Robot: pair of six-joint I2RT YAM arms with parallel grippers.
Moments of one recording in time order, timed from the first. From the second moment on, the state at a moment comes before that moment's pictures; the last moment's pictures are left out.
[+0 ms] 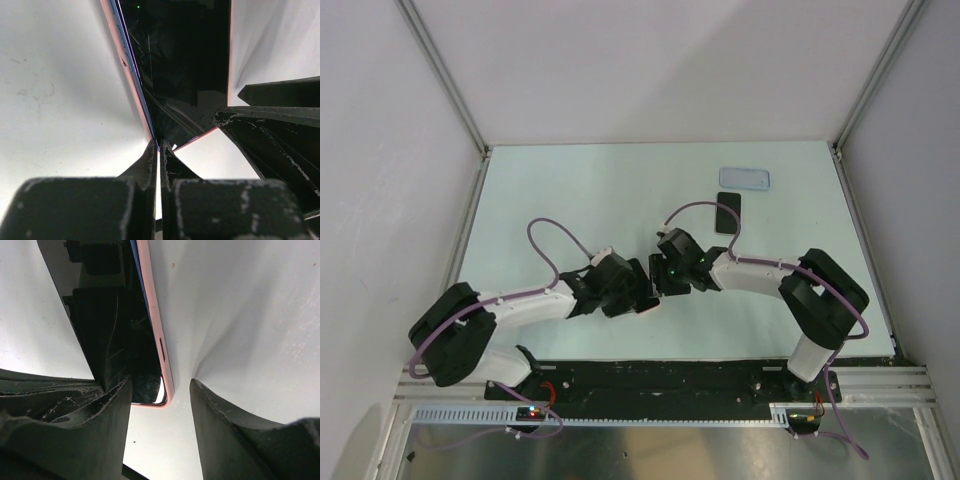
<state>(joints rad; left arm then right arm) -0.84 1.39 0.62 -0.26 -0.07 -1.12 0.84 1.70 0.96 -0.21 -0.09 0.67</state>
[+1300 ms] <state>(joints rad) -0.71 1.30 0.91 -0.47 -0.28 -1.00 0.91 1.48 0.80 -0.29 0.13 0.74</state>
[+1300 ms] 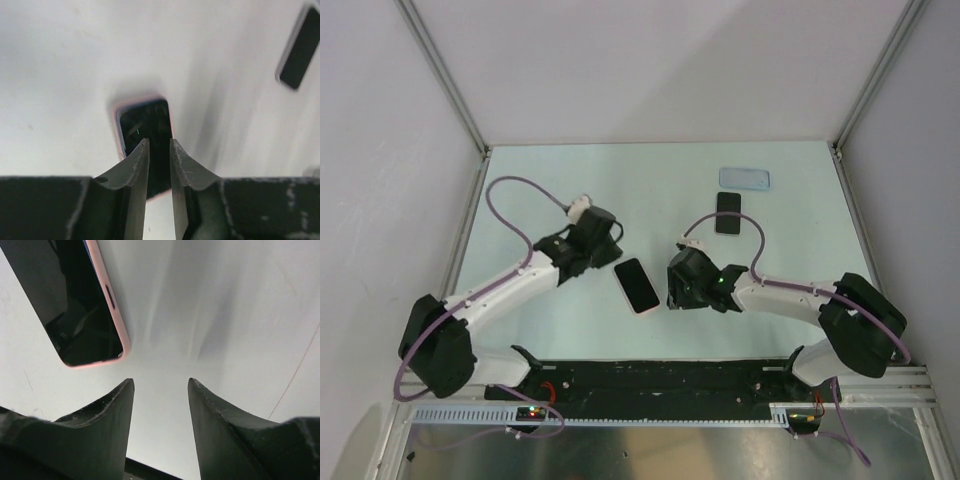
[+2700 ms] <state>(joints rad) -0.64 1.50 0.80 -0.36 -0.28 -0.97 0.86 1.61 0.81 -0.16 0.06 0.84</state>
